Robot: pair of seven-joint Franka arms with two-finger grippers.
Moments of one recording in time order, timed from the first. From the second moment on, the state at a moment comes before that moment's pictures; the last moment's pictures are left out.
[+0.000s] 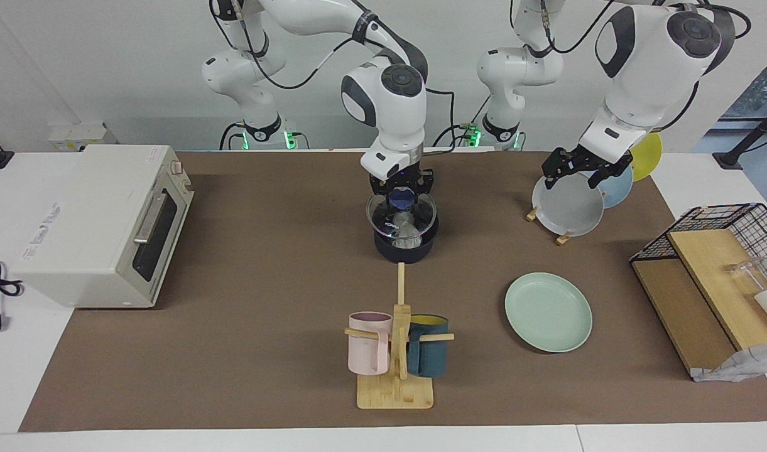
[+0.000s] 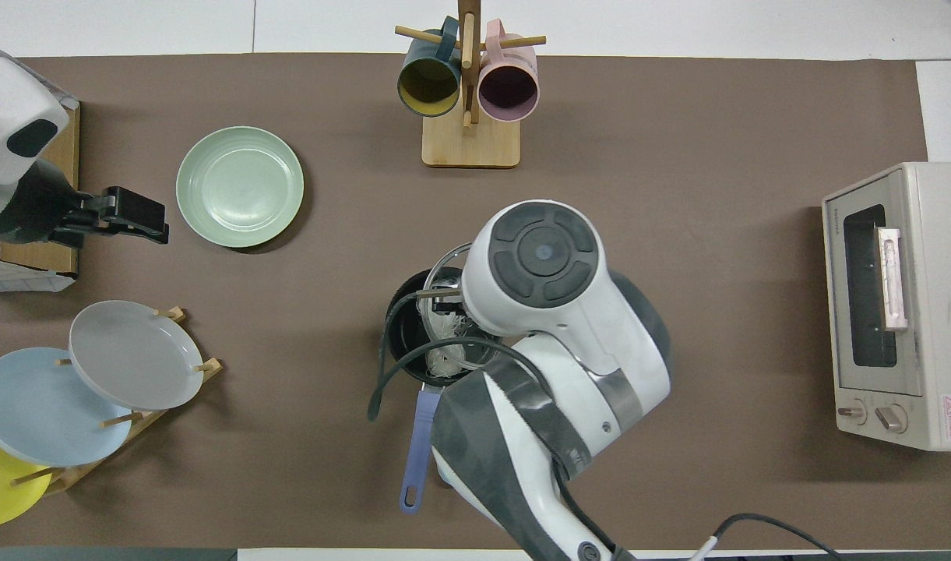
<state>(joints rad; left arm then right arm) -0.08 0.02 -0.08 -1.65 -0.04 1.57 -0.11 0.72 0.32 0.02 -1.65 0.07 1.95 0.76</state>
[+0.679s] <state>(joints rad) -0.08 -0.06 -0.07 -1.64 -0.03 1.52 -0.11 0.73 0.35 0.01 -1.64 0.04 1.96 0.78</state>
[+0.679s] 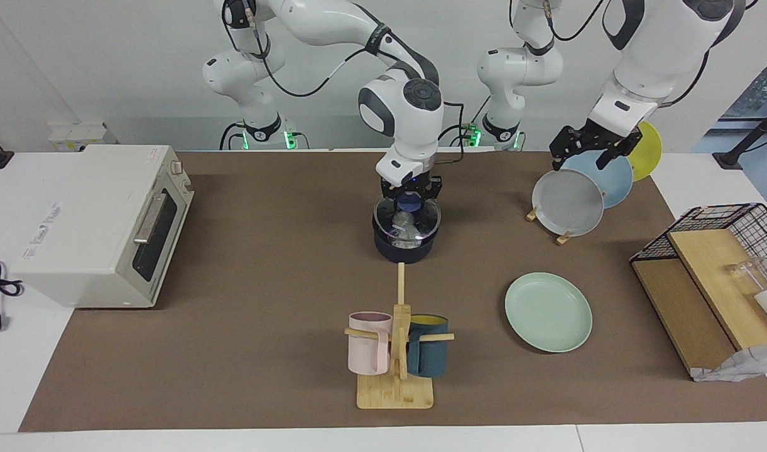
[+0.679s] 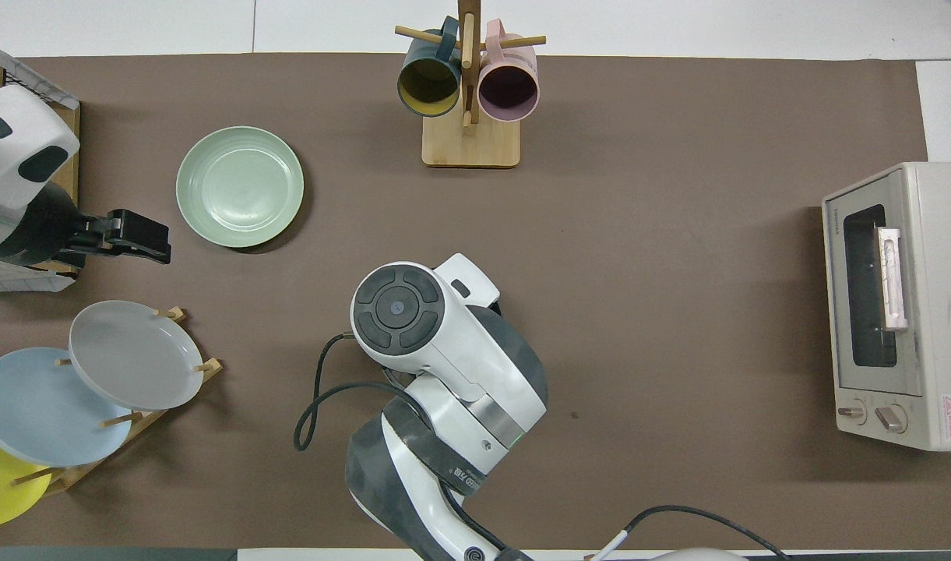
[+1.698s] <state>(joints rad) -0.07 -0.05 -0.07 -1.63 -0.03 1.52 -0.09 0.72 0.37 0.01 -1.64 0.01 1.99 0.79</state>
